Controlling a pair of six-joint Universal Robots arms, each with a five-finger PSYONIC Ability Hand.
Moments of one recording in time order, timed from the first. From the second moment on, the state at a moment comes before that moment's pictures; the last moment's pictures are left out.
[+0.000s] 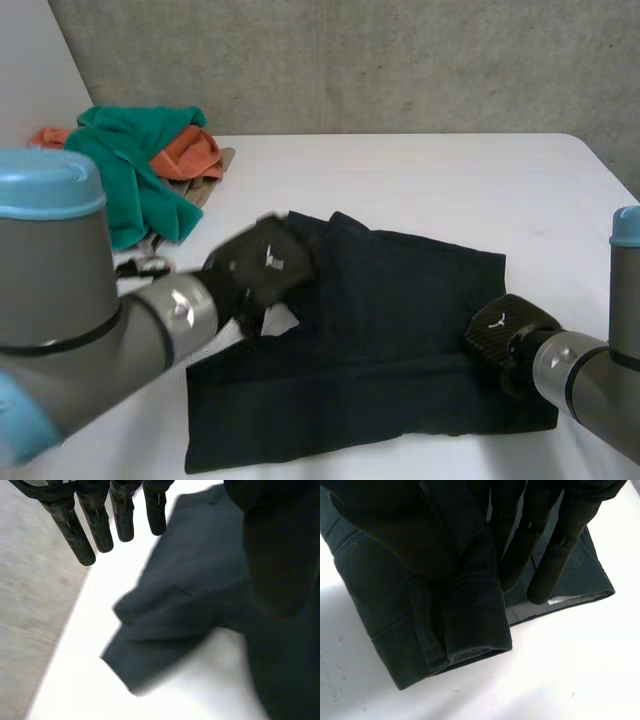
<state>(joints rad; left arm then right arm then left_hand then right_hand) 4.17 -1.87 -1.50 2.99 -1.24 3.96 1.93 -1.34 1.76 0.31 1.49 2.35 0.27 0.29 0.29 0.28 0.10 1.10 1.17 1.18 1.20 1.02</state>
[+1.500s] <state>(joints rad) 4.24 -2.51 -0.99 3.07 -1.33 3.92 1.91 -1.41 1.90 0.13 1.45 2.38 1.12 1.18 1.18 1.19 0.97 1.10 1.17 1.18 1.20 1.02</state>
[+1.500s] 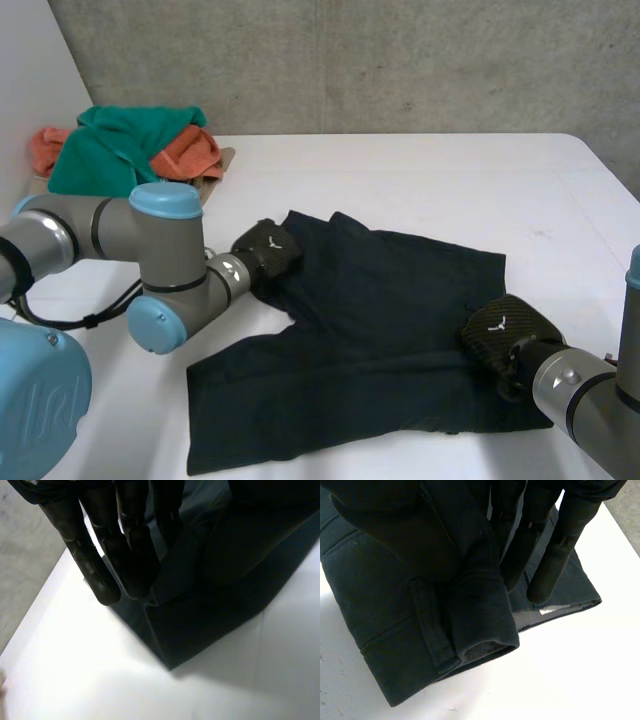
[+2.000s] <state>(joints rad) 4.25 -2.17 -1.31 3.07 -1.51 3.83 1.92 -1.41 1.90 0.14 1.45 2.41 0.52 0.53 0.54 0.52 0.35 1.10 1.17 1.18 1.20 1.02</state>
